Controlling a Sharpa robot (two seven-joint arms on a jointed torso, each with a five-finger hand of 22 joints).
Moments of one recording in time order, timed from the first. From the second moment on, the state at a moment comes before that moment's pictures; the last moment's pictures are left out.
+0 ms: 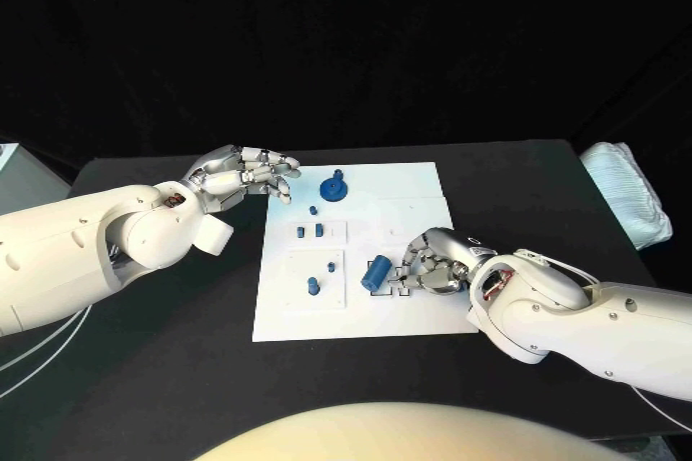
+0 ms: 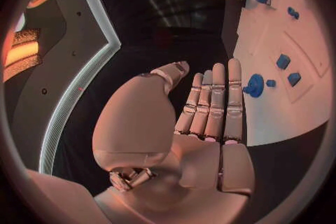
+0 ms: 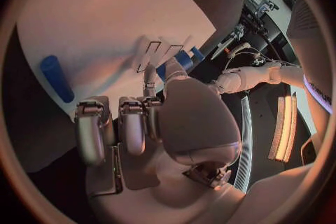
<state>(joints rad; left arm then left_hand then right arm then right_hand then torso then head) 1.18 -0.94 -0.03 1.46 -0.15 0.03 0.30 1.36 -0.16 0.47 0.11 0.25 0.85 0.21 0.24 0.35 0.90 0.15 0.39 0.07 0.86 0.10 0.85 0.37 0.17 0.85 0.19 0.73 0.53 1.09 -0.93 -0.18 1.82 -1.39 -0.48 -0.42 1.29 -0.08 -0.06 0.29 0.19 1.00 0.05 0.58 0.53 1.47 -0.03 1.50 1.31 1.47 -0.08 1.57 1.31 0.01 1.46 0.02 1.57 1.31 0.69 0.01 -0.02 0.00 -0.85</state>
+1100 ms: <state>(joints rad) 1.18 -0.94 -0.04 1.46 -0.15 0.03 0.29 1.36 -0.16 0.47 0.11 0.25 0.85 0.21 0.24 0.35 0.90 0.15 0.39 0.07 0.86 0.10 0.85 0.37 0.17 0.85 0.19 0.73 0.53 1.09 -0.93 -0.18 1.87 -1.60 -0.60 -0.33 1.36 -0.20 -0.04 0.29 0.10 0.87 0.12 0.41 0.48 1.47 0.04 1.43 1.31 1.47 -0.04 1.56 1.31 0.01 1.47 0.06 1.51 1.31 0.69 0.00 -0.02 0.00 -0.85</state>
